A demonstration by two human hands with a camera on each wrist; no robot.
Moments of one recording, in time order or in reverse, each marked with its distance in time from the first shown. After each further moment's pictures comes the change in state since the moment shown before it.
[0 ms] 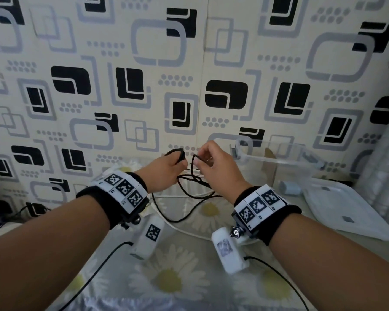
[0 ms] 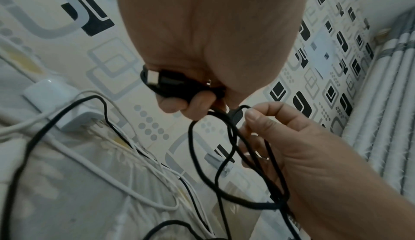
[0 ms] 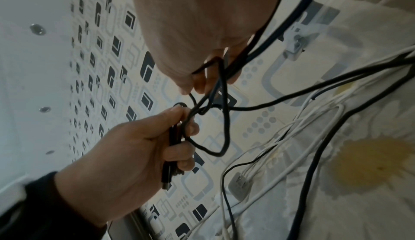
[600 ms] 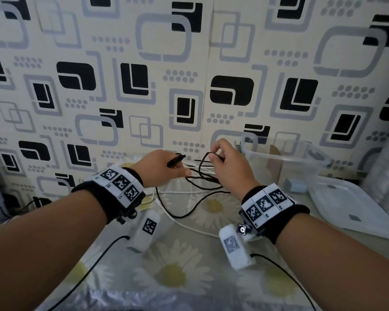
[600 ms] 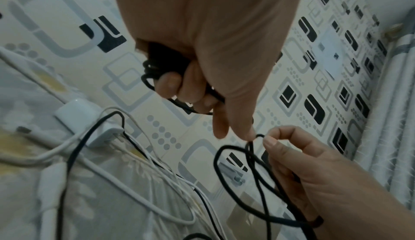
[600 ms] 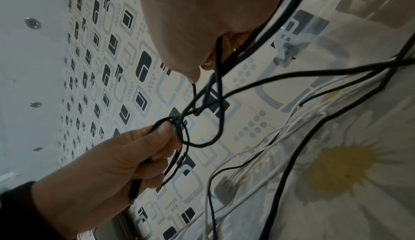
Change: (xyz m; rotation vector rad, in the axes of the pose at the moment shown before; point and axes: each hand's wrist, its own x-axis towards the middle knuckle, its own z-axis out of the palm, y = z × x) left_hand -0.007 -0.016 -0.017 0.199 0.025 0.027; right_hand -0.002 0.011 -0.006 -0.181 0.071 0.068
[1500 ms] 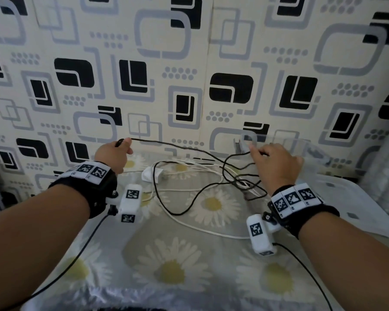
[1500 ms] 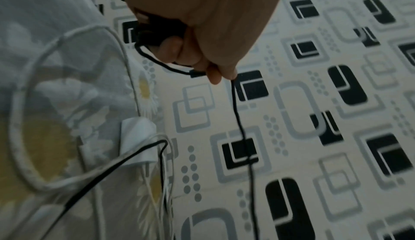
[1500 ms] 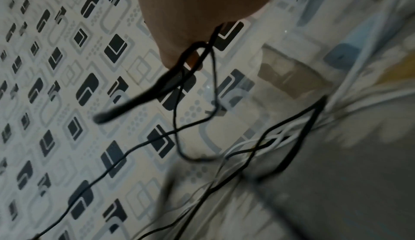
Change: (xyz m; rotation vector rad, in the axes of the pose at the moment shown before) left_hand 0.005 -0.074 -0.029 -0.264 0.448 -0.554; right_hand 0.002 0.063 -0.052 -0.563 0.273 0.247
